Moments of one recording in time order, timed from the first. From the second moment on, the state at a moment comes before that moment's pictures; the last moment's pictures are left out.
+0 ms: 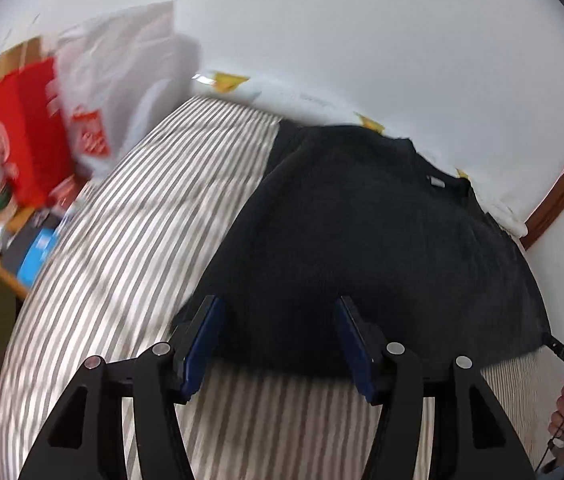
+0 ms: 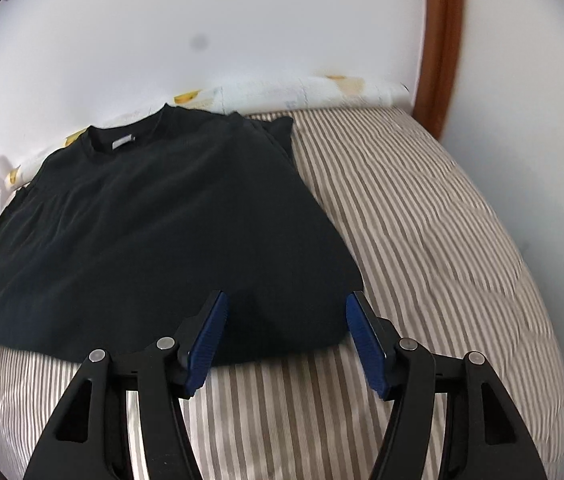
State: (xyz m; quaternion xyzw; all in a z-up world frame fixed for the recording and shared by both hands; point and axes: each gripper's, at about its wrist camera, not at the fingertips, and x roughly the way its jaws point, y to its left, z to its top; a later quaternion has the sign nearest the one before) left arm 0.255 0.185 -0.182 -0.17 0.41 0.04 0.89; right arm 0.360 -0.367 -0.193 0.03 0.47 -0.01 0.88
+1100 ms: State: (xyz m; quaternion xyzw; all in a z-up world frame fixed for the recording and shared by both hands) left arm 0.273 0.191 -0.211 -0.26 0.42 0.04 0.87; right arm 0.370 -0.397 -0.210 0.26 0.45 0.04 0.85
